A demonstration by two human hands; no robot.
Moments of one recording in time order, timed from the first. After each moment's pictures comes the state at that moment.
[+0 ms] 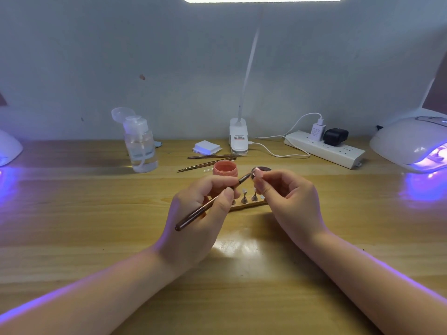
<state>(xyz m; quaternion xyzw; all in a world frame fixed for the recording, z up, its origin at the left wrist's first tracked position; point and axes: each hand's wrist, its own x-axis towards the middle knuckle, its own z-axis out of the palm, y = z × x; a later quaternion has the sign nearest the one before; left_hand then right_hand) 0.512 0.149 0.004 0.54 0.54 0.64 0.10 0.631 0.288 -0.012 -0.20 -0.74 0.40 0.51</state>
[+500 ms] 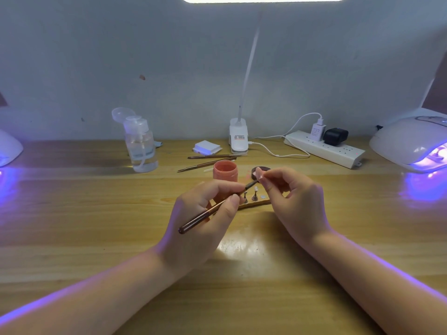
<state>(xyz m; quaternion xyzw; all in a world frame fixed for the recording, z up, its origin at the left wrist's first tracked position) 0.515 0.145 0.007 0.56 0.57 0.60 0.06 0.637 0.288 -0.005 -0.19 -0.79 0.21 0.54</state>
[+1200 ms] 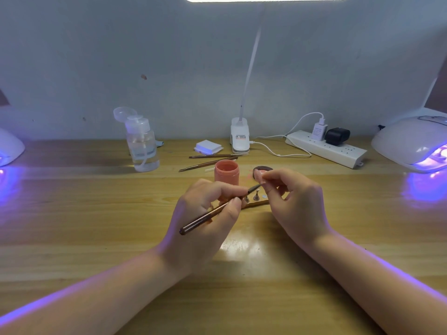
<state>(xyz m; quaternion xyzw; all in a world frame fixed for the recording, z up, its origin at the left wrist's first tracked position) 0.515 0.144 0.007 0.57 0.59 0.56 0.02 0.636 0.284 -0.003 -0.19 -0.81 0.16 0.53</state>
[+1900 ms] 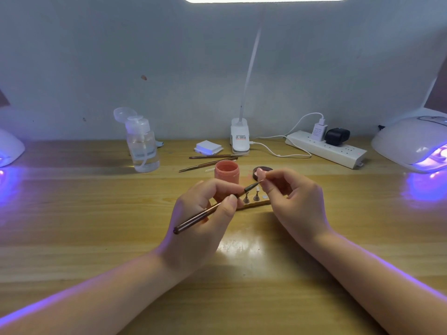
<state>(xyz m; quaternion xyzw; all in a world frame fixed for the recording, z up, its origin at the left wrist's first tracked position) 0.517 0.143 0.007 0.55 0.56 0.62 0.07 0.634 0.282 -0.004 -0.23 -0.77 0.29 0.52</state>
